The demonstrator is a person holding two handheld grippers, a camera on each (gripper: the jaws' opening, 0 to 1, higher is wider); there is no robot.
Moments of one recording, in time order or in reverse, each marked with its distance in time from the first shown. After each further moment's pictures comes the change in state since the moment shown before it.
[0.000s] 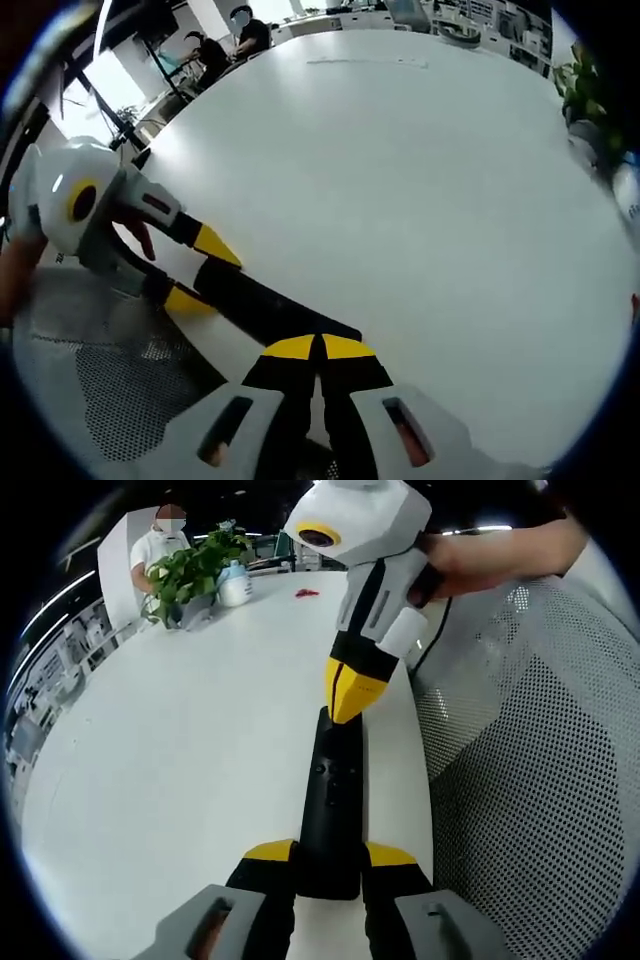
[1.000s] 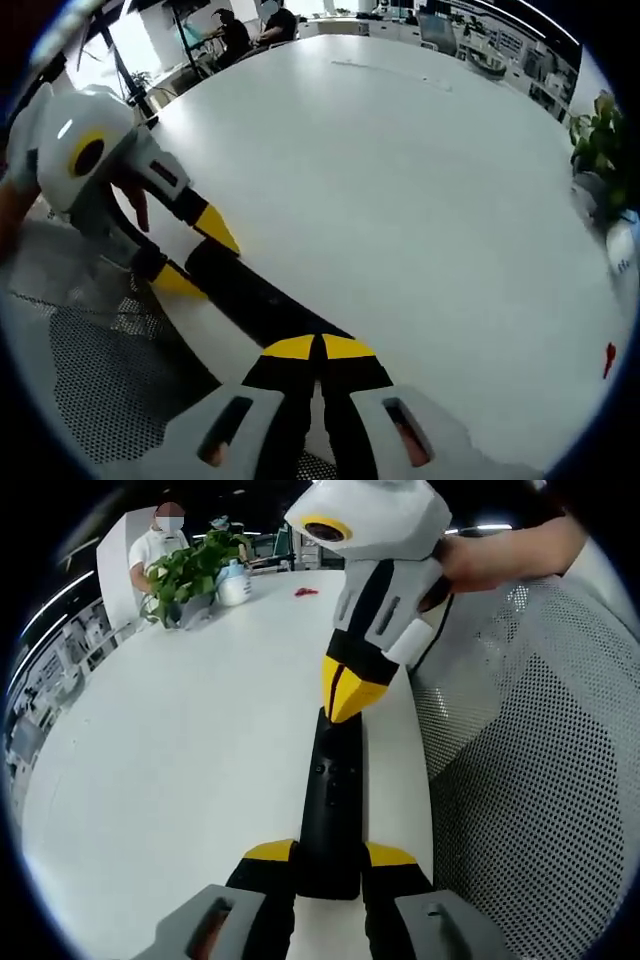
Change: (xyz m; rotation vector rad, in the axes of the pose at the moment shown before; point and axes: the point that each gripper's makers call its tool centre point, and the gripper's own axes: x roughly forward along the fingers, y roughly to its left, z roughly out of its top) left arm -0.001 -0.001 0.000 0.004 0.006 -0.002; right arm 0.002 0.001 0.003 -0.201 -0.011 -0.082
